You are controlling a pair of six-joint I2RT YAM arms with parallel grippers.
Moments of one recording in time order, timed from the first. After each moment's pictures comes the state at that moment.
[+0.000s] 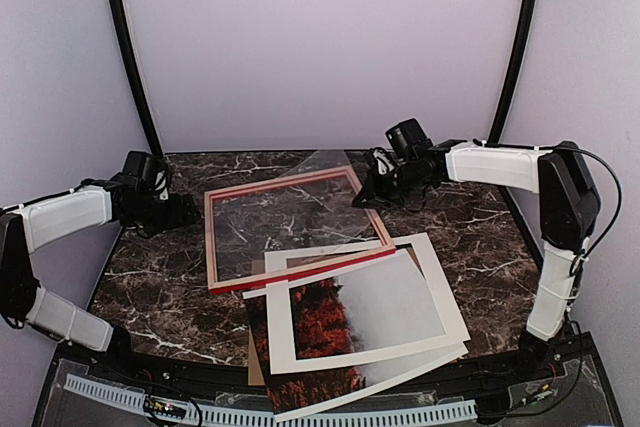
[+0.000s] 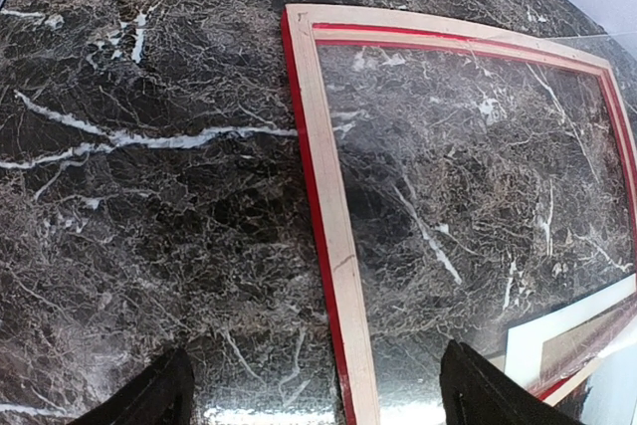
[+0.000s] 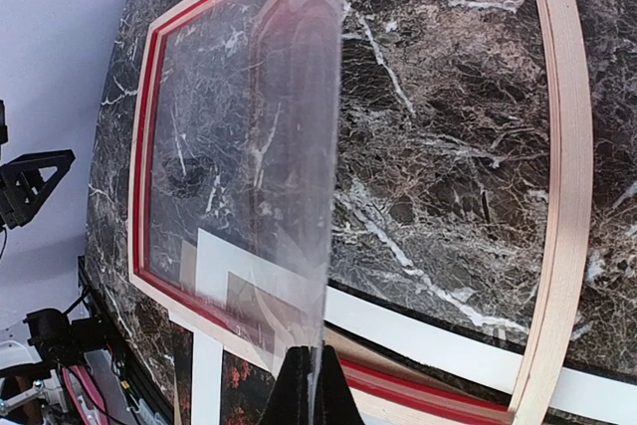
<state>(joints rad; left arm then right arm) -0.17 1.32 0.83 -0.43 0.07 -0.41 0.58 1.89 1.43 -0.42 -0.46 0.53</state>
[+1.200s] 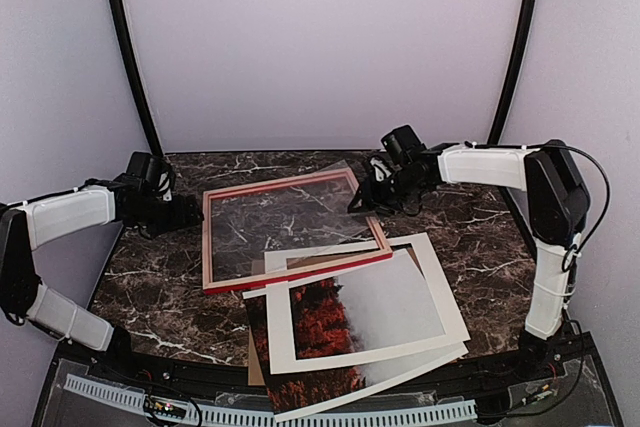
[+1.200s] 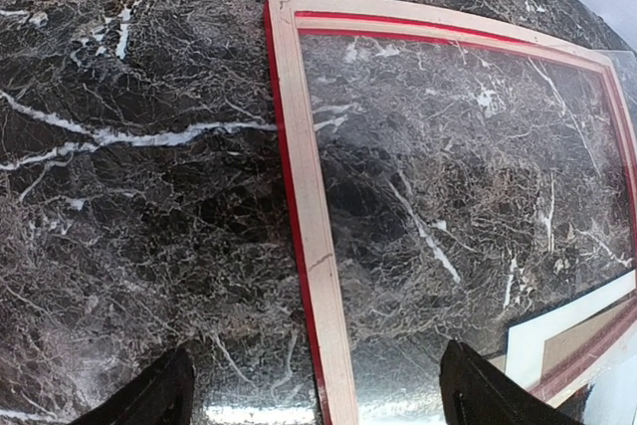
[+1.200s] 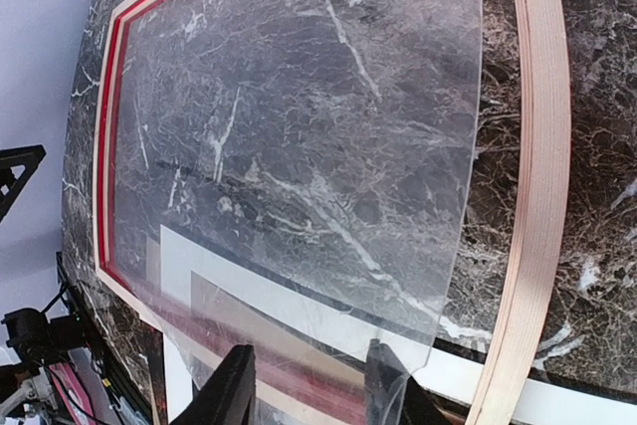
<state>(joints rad) -0.18 1.34 0.83 -0.41 0.07 -0.41 0.58 1.96 1.46 -0.46 -0.45 0.49</state>
